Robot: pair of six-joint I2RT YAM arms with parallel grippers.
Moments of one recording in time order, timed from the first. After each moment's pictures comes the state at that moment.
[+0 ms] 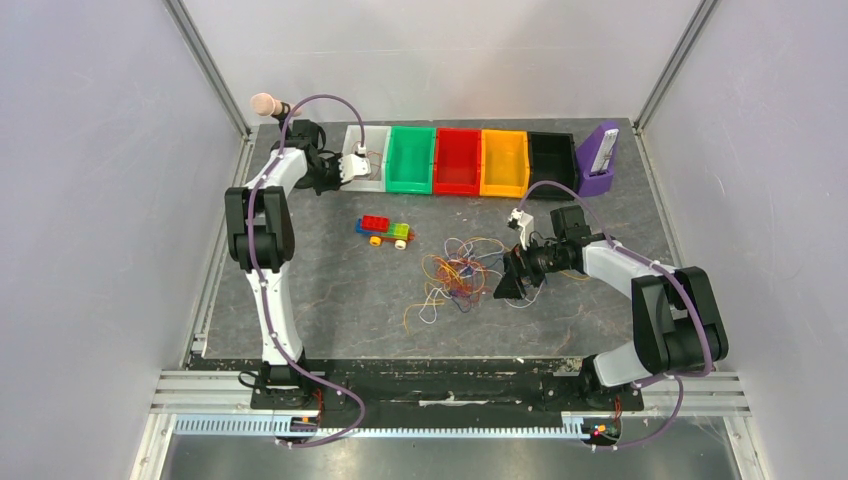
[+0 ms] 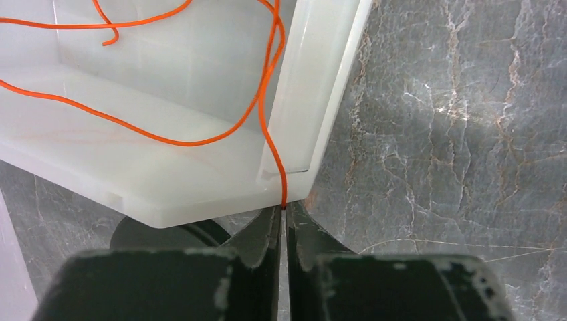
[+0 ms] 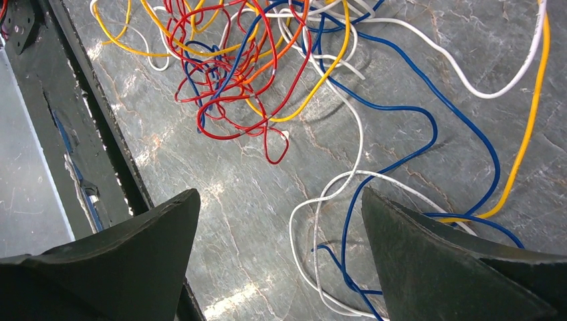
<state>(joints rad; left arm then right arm) 0.00 2.24 1.80 -0.71 0.39 1.40 0.18 1.47 0.70 -0.35 -0.86 -0.37</state>
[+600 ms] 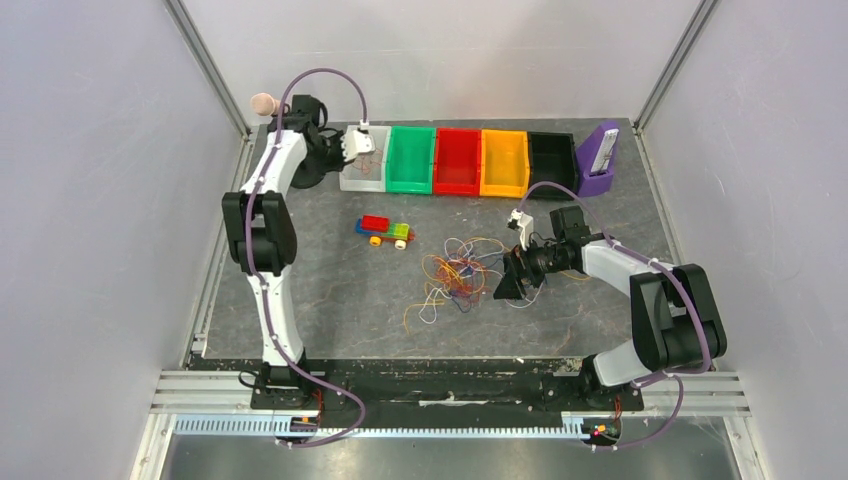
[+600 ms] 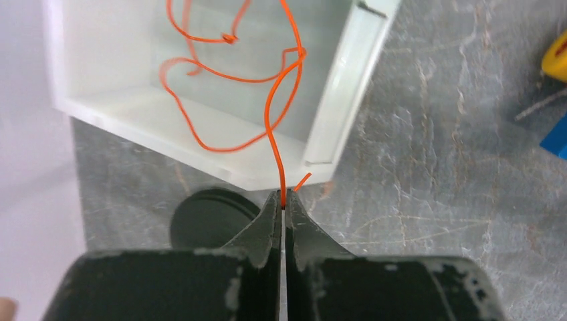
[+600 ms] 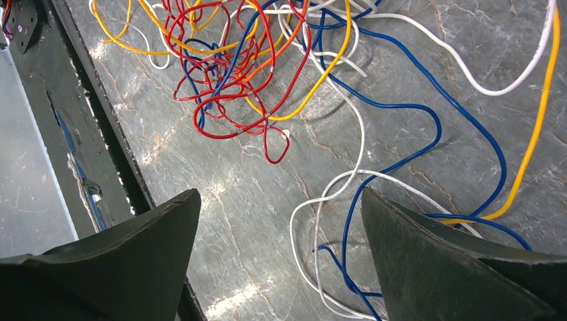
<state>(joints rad) -0.03 2.20 1.97 -0.91 0.42 1.35 0.17 1.49 0.70 -0.35 -0.87 -0.37</state>
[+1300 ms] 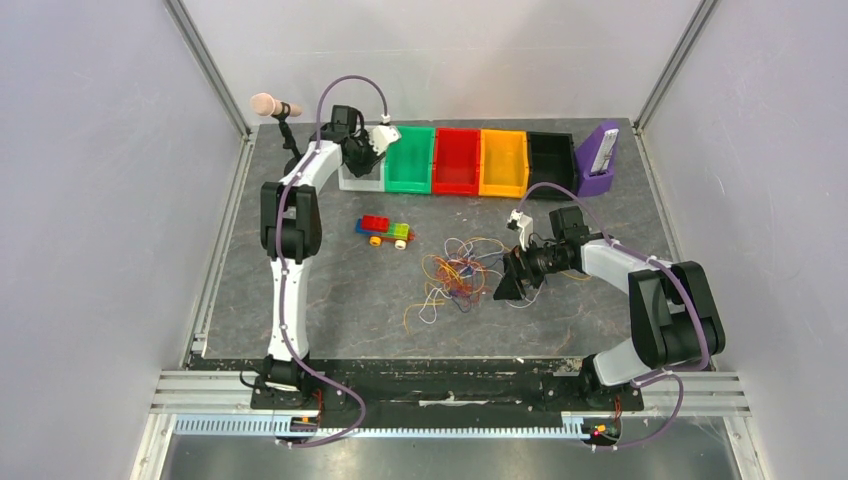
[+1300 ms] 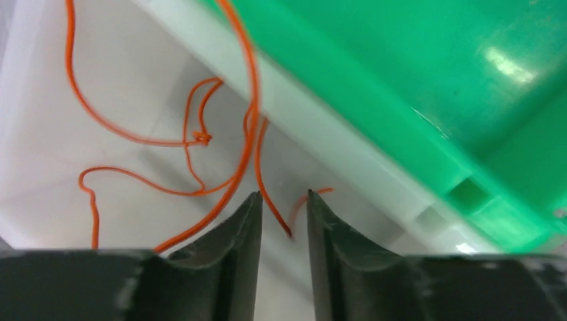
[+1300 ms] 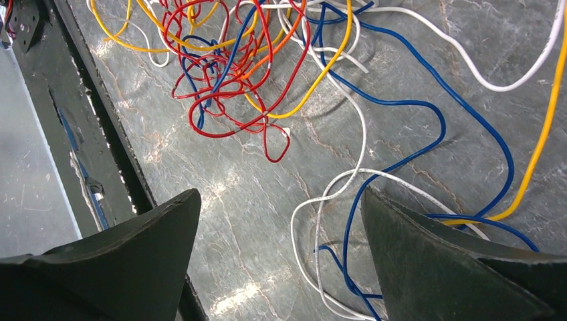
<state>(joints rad) -0.15 2.44 2.09 -0.59 0.25 0.89 0.17 1.51 0.70 -0.36 -0.87 -0.37</state>
